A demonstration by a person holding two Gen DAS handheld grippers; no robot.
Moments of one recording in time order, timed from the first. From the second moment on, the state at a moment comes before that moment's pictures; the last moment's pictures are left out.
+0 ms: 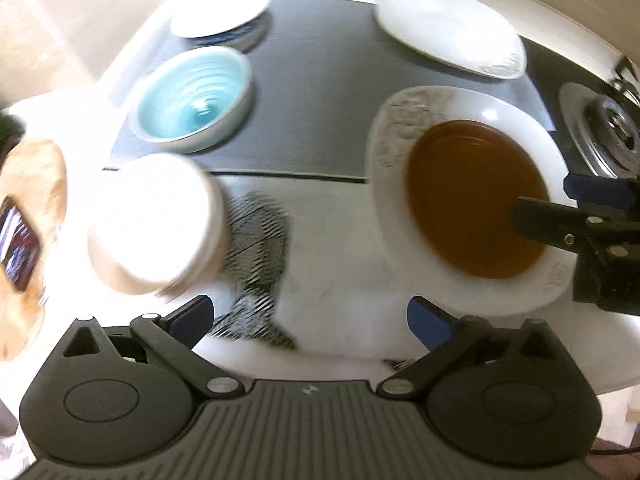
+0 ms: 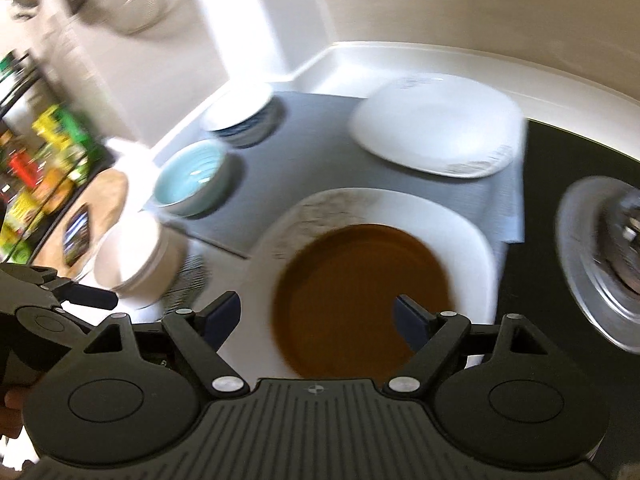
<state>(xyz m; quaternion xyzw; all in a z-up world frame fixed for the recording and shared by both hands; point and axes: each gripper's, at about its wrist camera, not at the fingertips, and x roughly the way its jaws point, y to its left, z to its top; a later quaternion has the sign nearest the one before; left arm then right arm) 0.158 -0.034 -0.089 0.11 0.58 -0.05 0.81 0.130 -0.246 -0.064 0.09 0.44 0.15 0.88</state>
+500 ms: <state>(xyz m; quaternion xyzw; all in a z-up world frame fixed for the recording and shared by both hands) 0.129 0.009 -0.079 0.07 0.59 0.05 0.80 0.144 -0.189 -0.056 0.04 0.45 0.27 0.85</state>
